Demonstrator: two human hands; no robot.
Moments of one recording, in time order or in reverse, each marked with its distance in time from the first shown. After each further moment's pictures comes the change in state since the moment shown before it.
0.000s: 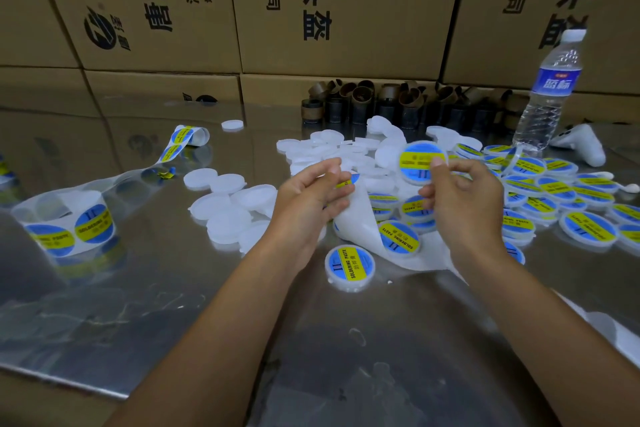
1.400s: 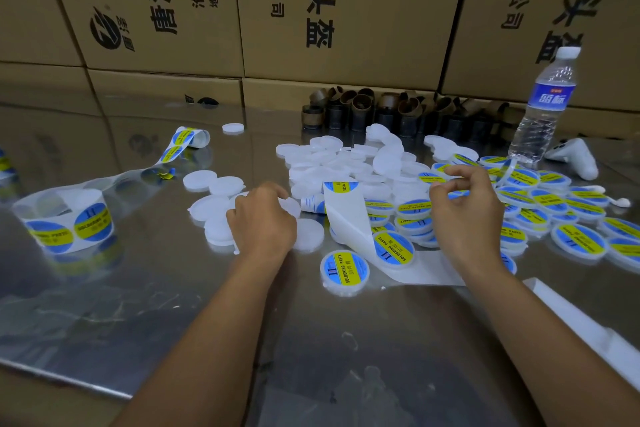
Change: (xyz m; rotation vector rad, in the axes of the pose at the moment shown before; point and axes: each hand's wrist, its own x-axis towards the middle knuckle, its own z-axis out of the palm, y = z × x) left_hand 0.012 -0.006 -0.038 1.342 0.533 0.176; right_hand 0.007 0.009 -0.014 -0.301 0.002 -0.146
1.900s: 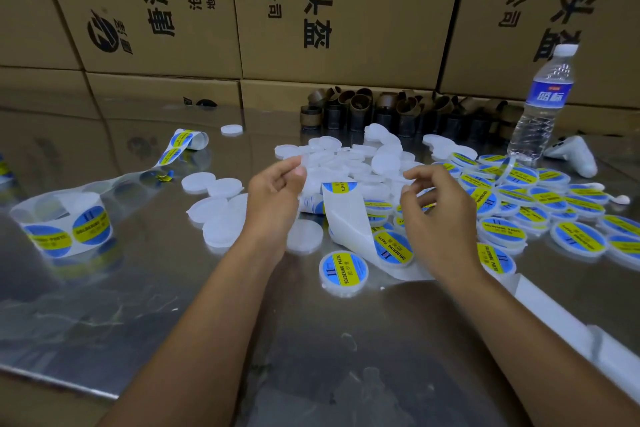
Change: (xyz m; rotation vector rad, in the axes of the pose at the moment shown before) left_hand 0.002 0.020 -0.007 -1.024 -0.225 -0.056; right_hand -0.017 -0.012 0.011 -0.006 -0.121 -0.219
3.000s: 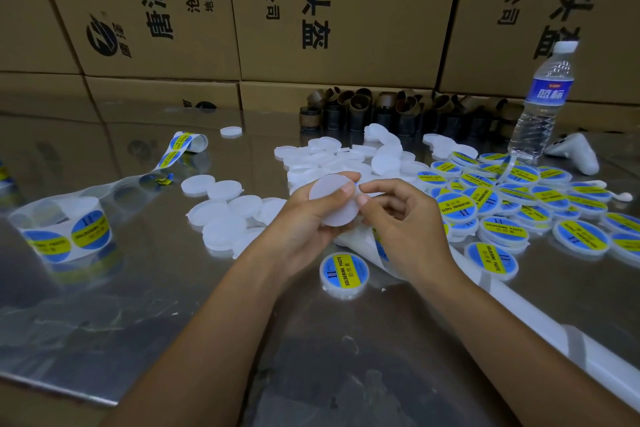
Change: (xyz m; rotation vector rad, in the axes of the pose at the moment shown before) left_hand -0.018 0.002 0.014 -0.430 -0.523 -0.256; right_hand -0.014 -0.023 0.017 0.441 -0.229 0.173
